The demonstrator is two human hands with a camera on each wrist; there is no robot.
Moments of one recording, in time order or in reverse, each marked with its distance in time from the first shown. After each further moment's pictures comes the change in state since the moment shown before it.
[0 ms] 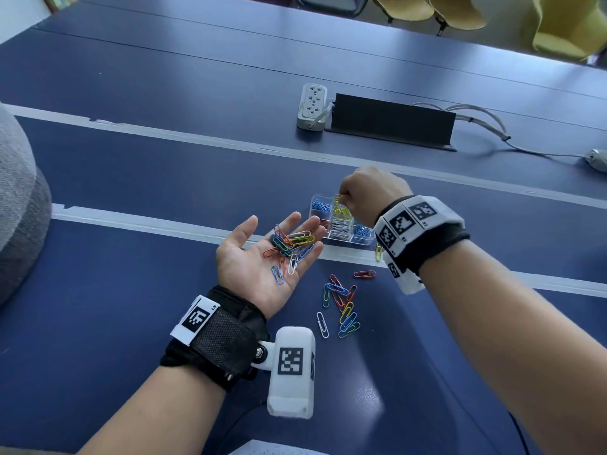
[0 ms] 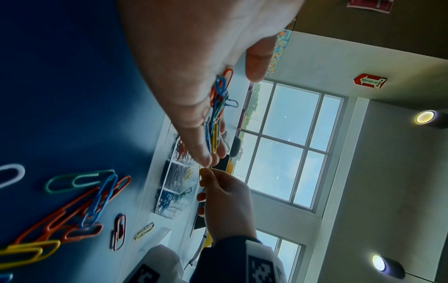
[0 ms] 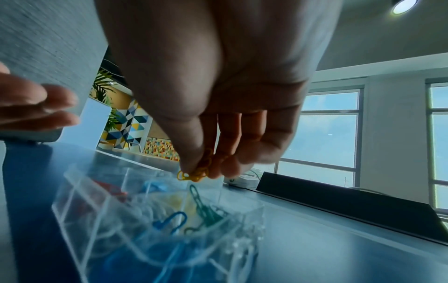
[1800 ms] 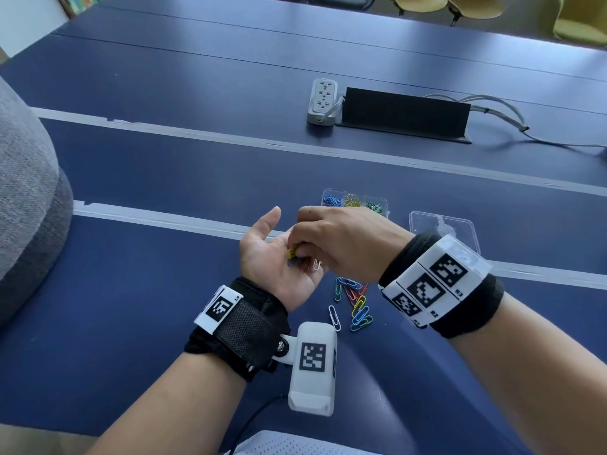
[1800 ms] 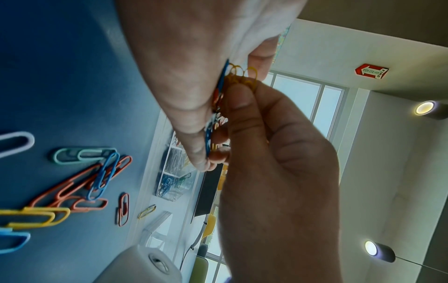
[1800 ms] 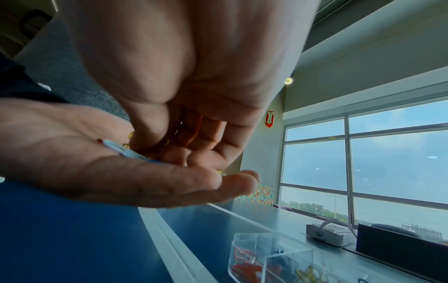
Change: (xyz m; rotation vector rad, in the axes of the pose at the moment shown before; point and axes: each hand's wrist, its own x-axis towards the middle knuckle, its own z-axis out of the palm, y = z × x) left_hand 0.000 -0.009 0.009 0.084 0.120 0.022; right_hand -0.073 -0.053 -0.016 0.153 -0.036 -0.653
